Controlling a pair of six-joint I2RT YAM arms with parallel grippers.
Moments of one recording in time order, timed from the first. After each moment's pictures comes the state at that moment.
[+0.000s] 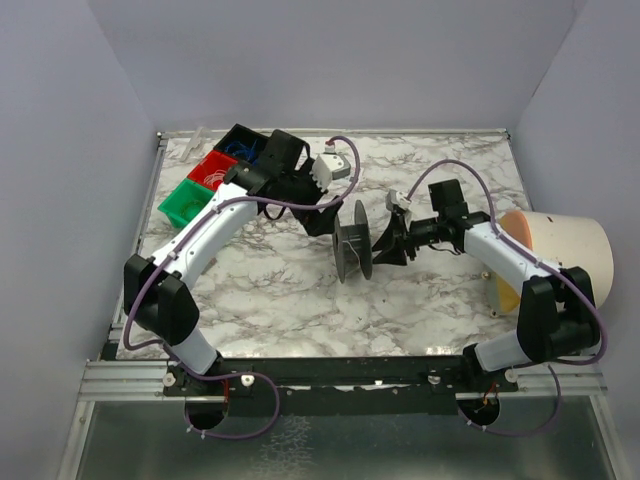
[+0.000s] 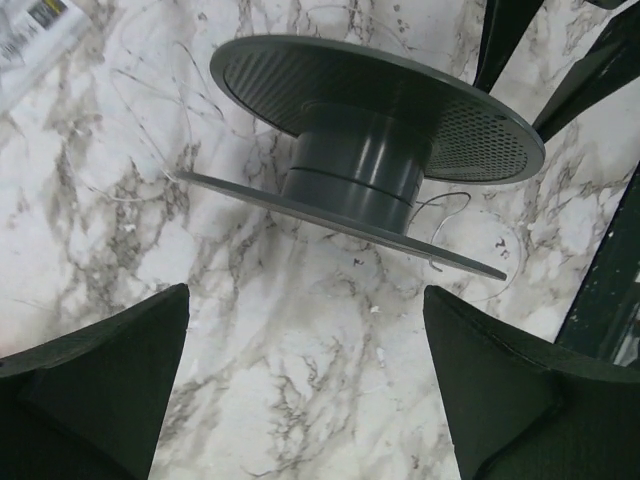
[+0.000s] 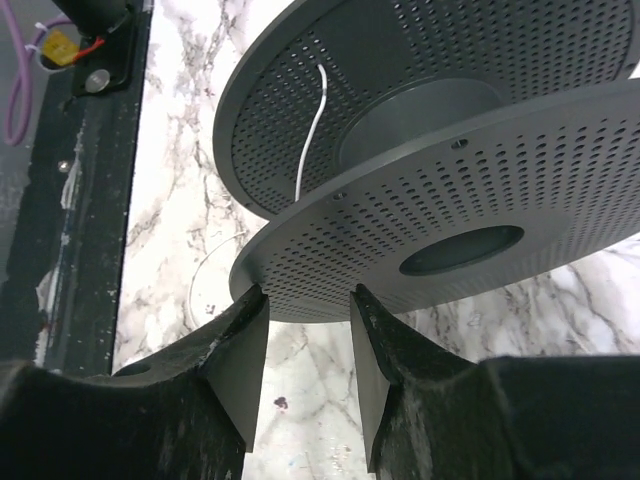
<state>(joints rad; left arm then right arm) -0.54 1.62 1.59 -0.80 0.51 0.42 0.26 1.45 0.93 -0.41 -1.15 -0.70</state>
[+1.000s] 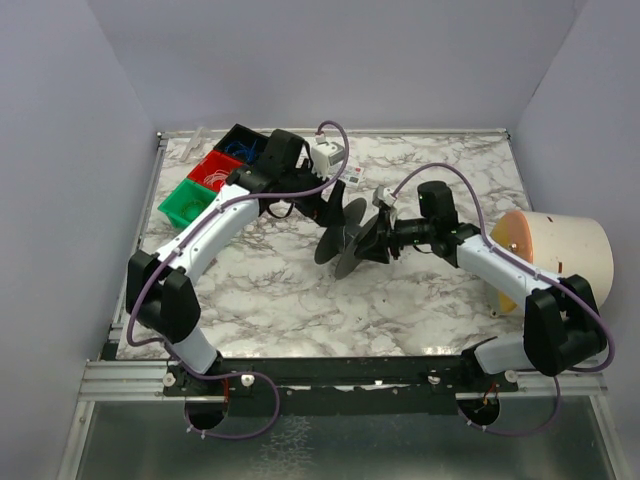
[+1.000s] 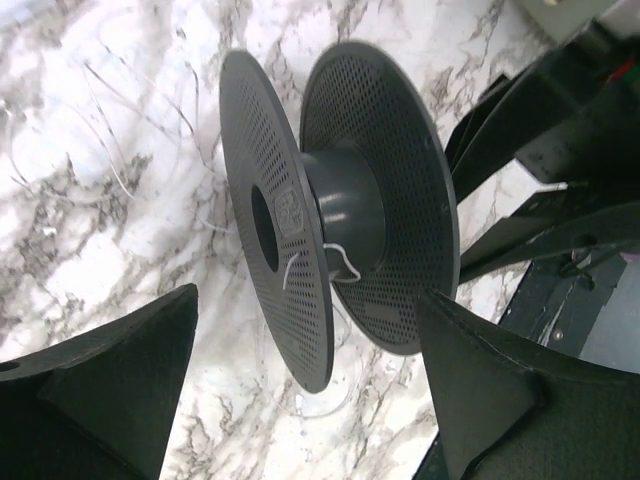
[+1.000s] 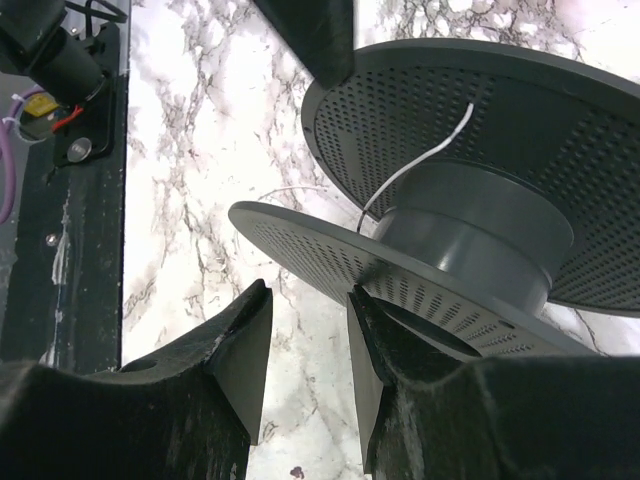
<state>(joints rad) -0.52 1.62 1.47 -0.63 0.56 0.03 0.40 1.39 0.84 -0.05 -1.00 -0.31</state>
